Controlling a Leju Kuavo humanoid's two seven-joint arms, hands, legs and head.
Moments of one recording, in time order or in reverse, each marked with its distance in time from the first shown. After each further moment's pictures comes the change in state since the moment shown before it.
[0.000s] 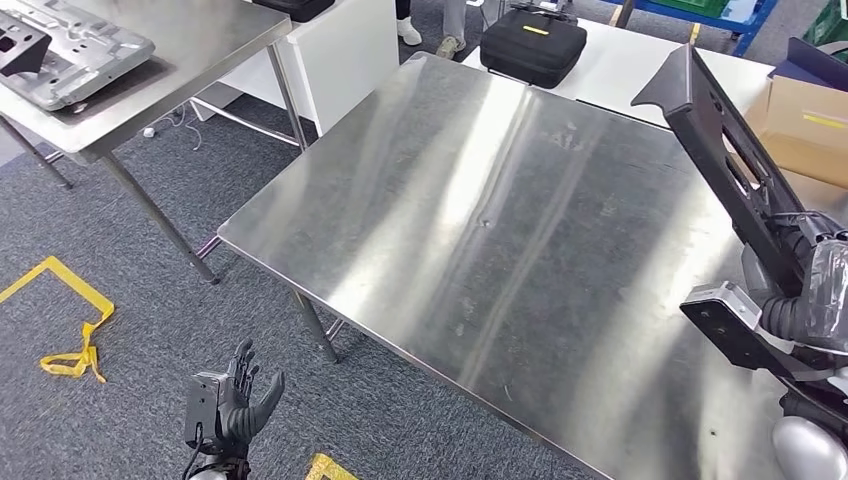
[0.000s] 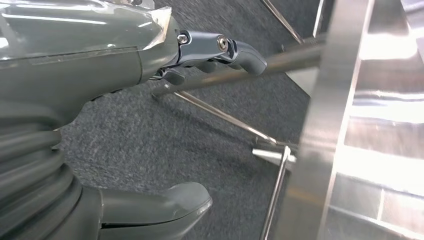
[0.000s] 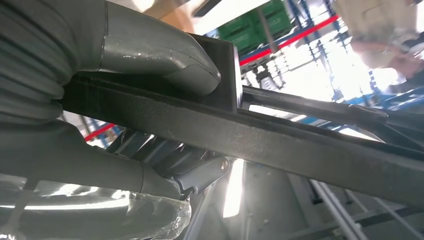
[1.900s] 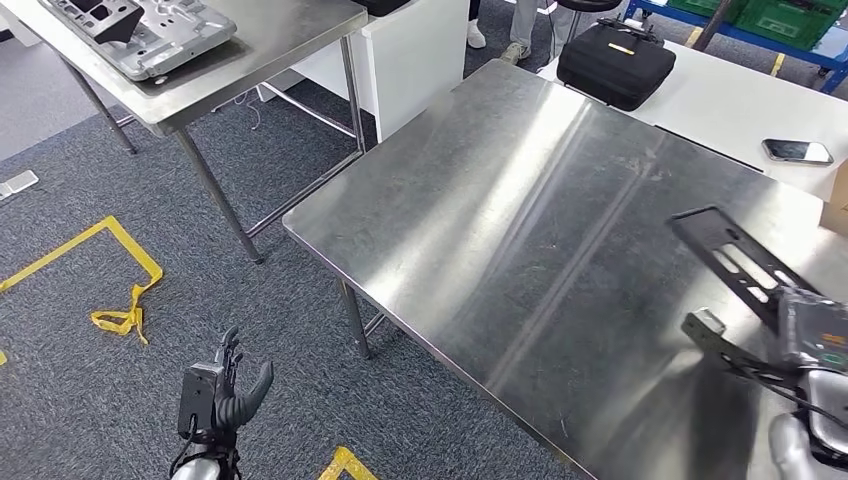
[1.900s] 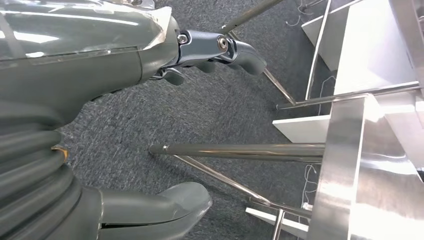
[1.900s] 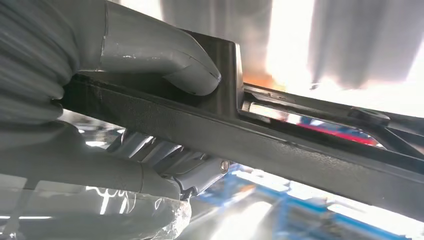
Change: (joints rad) left arm -0.040 0.012 0.028 0.026 -0.087 0.042 -0.044; right arm -0.117 0.054 -0.121 0.679 0.506 0.069 0.001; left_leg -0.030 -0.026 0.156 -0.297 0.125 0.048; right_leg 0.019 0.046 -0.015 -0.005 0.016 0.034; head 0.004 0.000
